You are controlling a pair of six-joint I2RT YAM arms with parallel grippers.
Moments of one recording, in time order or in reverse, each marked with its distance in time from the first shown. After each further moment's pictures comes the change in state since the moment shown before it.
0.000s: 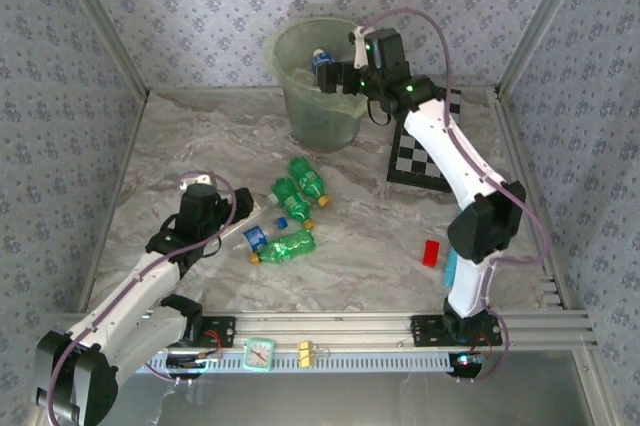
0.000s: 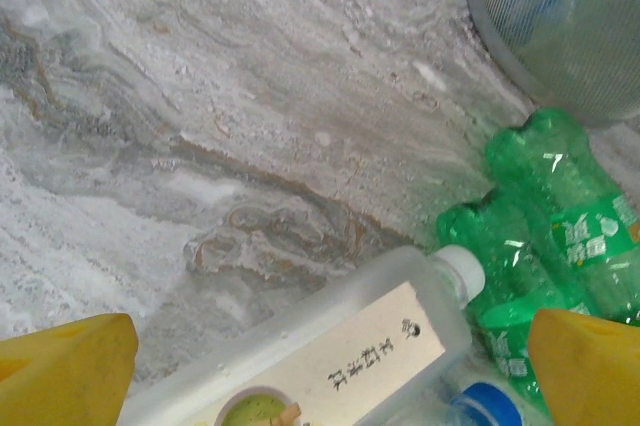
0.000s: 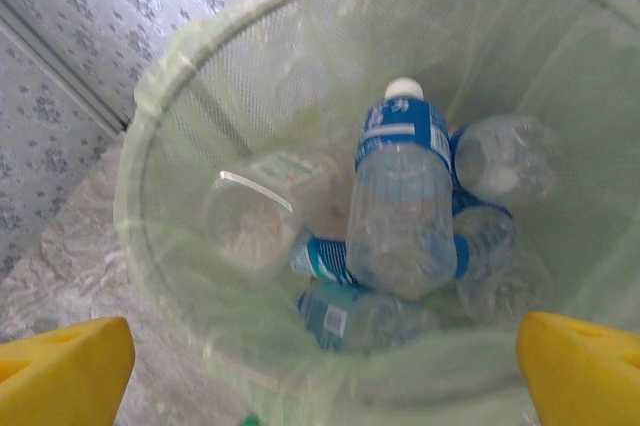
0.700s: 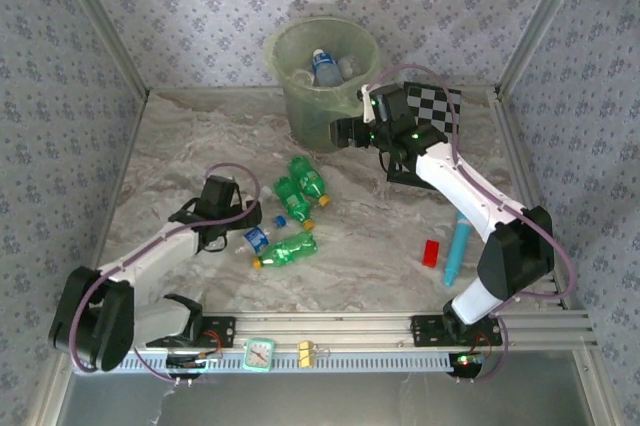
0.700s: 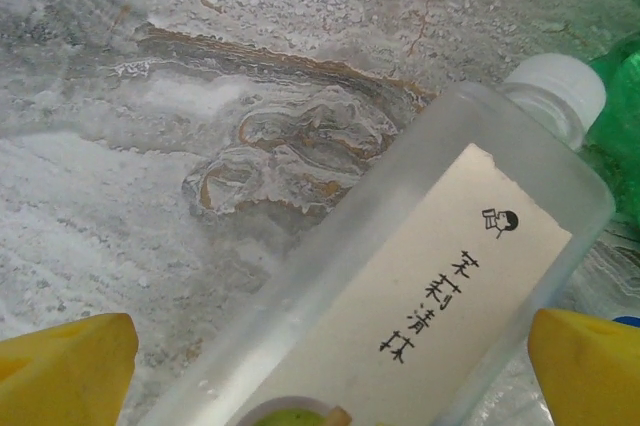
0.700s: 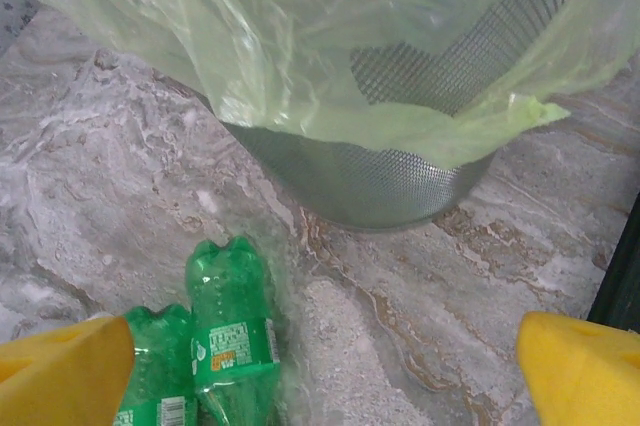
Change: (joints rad) left arm -0.008 0.338 0.080 -0.036 0.028 0.159; right arm 0.025 -0.253 -0.533 0.113 0.034 0.003
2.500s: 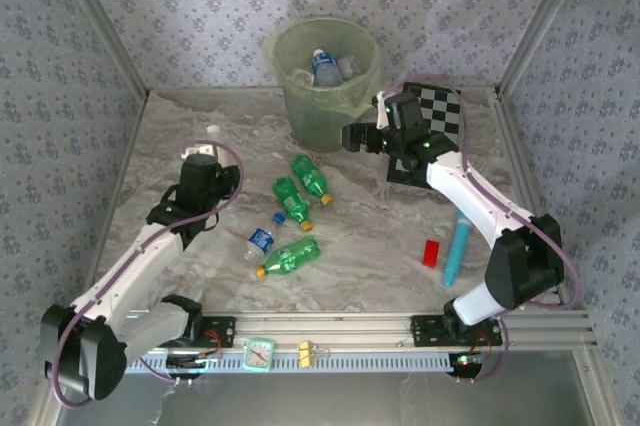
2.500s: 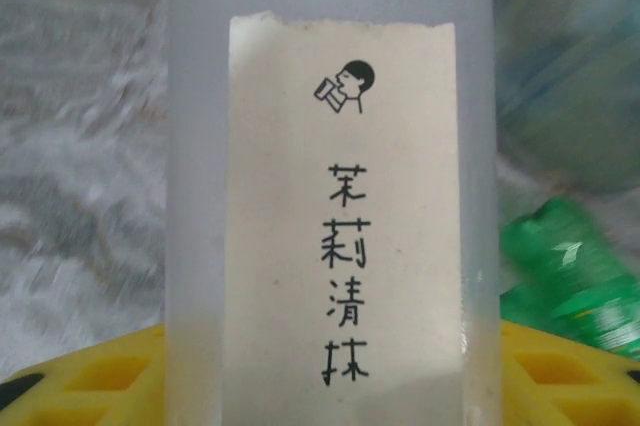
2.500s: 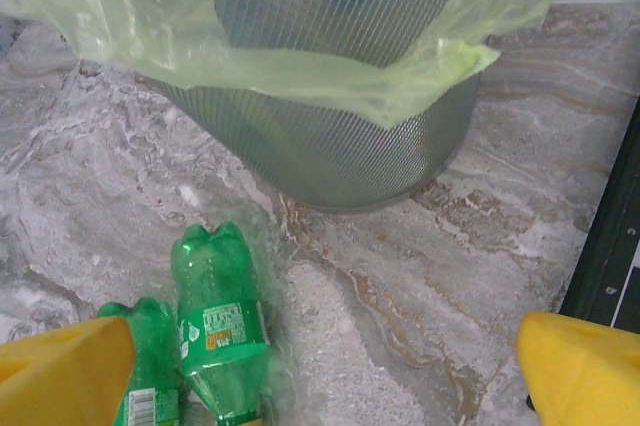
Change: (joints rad) left arm 0.035 -0.179 0.187 0.025 -0.098 0.039; right arm -0.065 -0.071 -0.142 0.077 -0.058 0.042
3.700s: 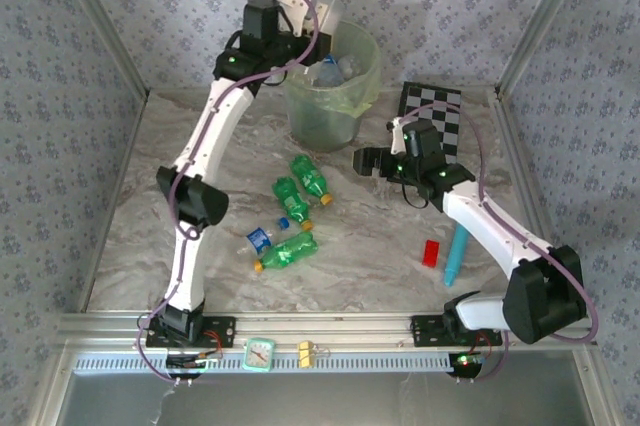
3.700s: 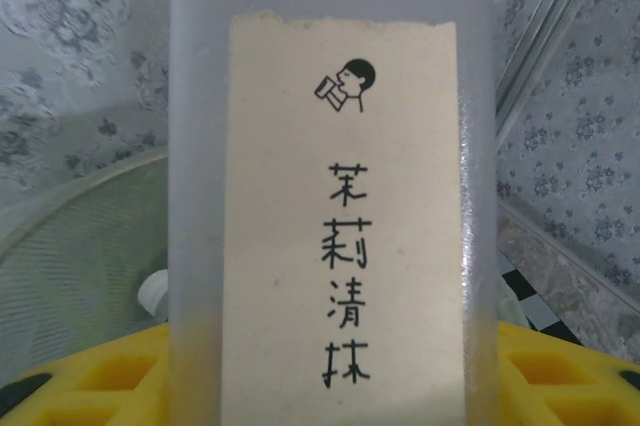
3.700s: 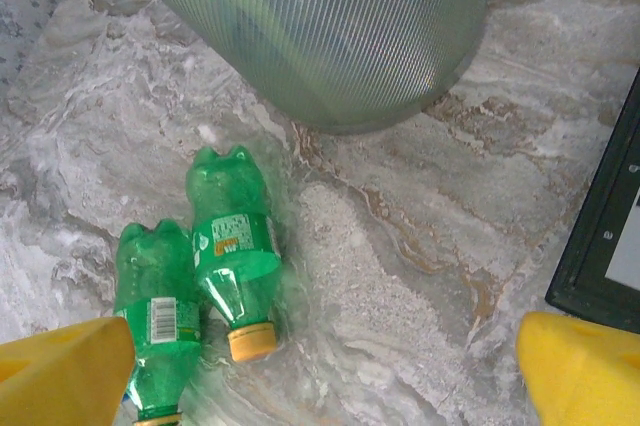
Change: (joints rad) left arm -0.080 1.285 1.941 -0.389 0.526 0.327; right arm -0.037 -0.189 -0.278 0.075 -0.109 0.056
